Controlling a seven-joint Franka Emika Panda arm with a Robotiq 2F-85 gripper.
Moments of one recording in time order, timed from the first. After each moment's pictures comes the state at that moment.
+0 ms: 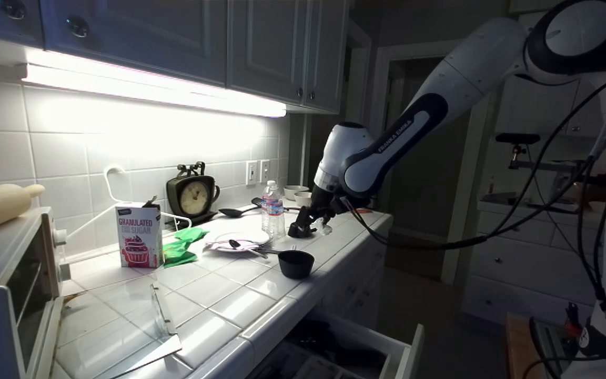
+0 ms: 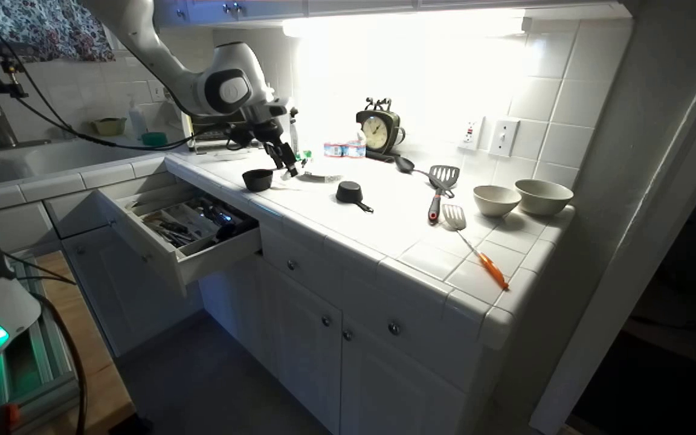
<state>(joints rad) 0.07 0.31 -0.11 -2.10 -0.20 2.77 0.33</state>
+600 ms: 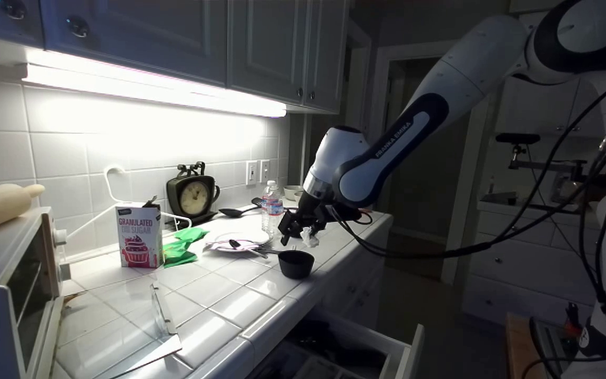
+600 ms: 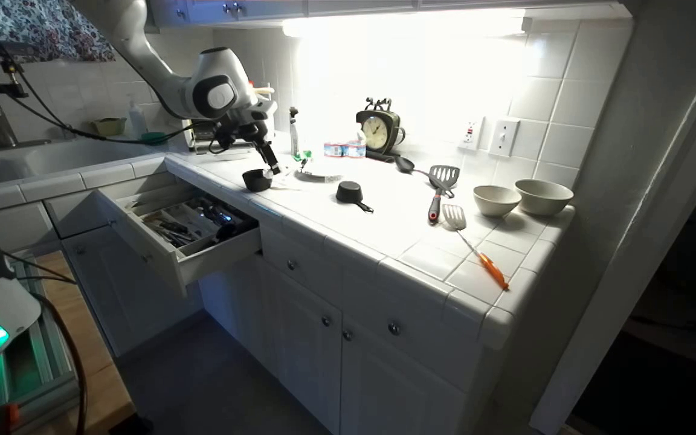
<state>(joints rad) 0.17 0.33 -0.10 -2.13 -0.13 2.85 0.52</state>
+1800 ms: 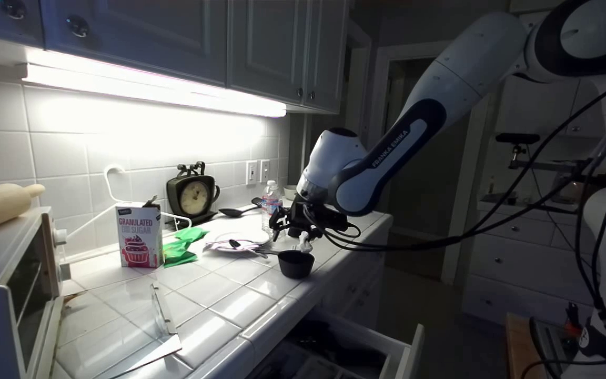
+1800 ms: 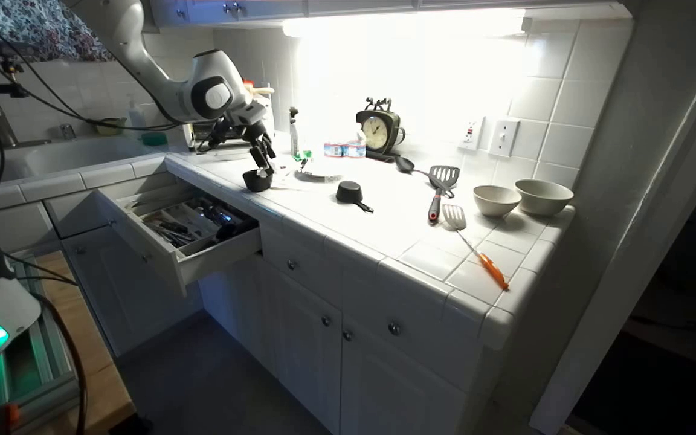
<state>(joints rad) 0.41 0.36 -0.31 -2.12 -0.14 2.90 1.02</state>
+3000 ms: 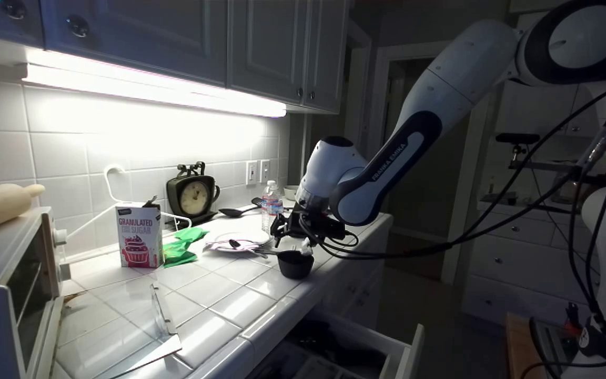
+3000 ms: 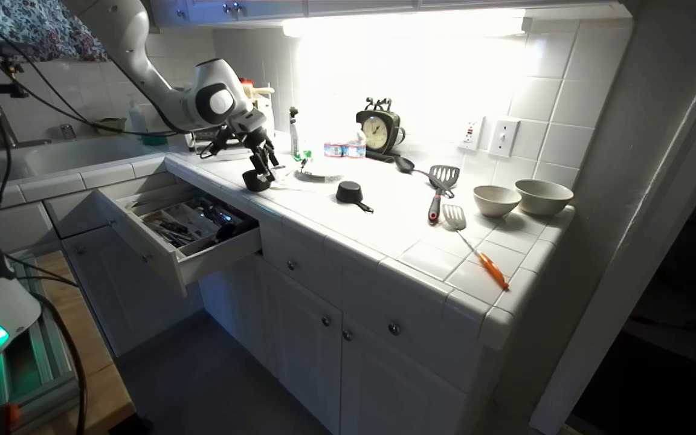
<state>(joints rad) 0.45 0.41 -0.36 -2.10 -0.22 2.90 1.17</state>
